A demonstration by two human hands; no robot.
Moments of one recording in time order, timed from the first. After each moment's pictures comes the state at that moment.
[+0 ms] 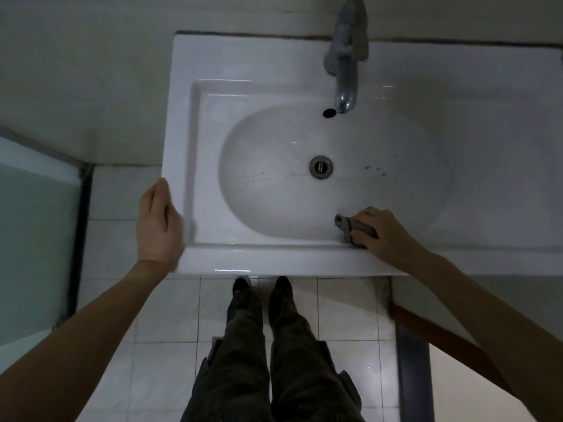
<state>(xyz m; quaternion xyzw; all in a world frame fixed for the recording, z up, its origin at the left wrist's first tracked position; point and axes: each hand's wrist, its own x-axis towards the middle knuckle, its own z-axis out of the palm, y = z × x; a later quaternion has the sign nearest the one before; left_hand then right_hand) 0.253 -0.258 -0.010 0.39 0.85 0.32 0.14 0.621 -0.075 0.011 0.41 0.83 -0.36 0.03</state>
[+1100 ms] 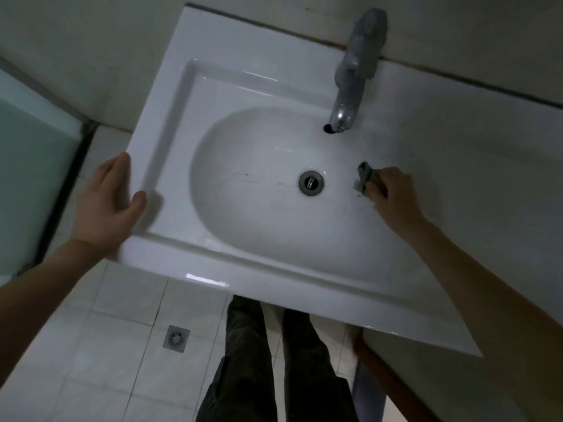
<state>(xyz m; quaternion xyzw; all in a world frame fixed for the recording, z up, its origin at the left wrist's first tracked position) 0.256 -0.253 -0.009 0.36 0.90 0.23 0.13 0.618 0.084 -0.038 0.44 0.85 -0.29 -0.07</state>
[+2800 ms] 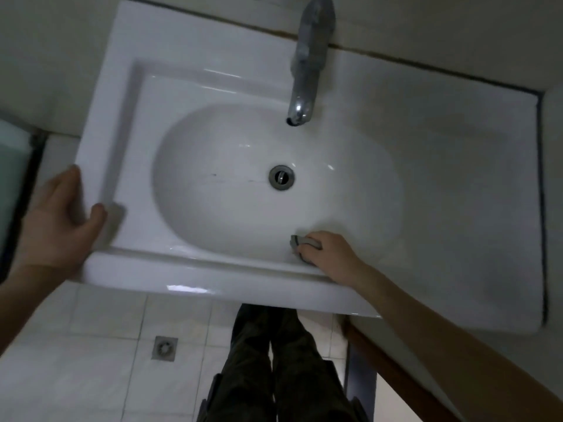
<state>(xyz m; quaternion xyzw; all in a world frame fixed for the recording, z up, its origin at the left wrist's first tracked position) 0.303 -0.237 -0.071 0.35 0.86 0.31 0.19 0.625 -0.037 -0.026 0.45 0.72 -0.50 0.13</state>
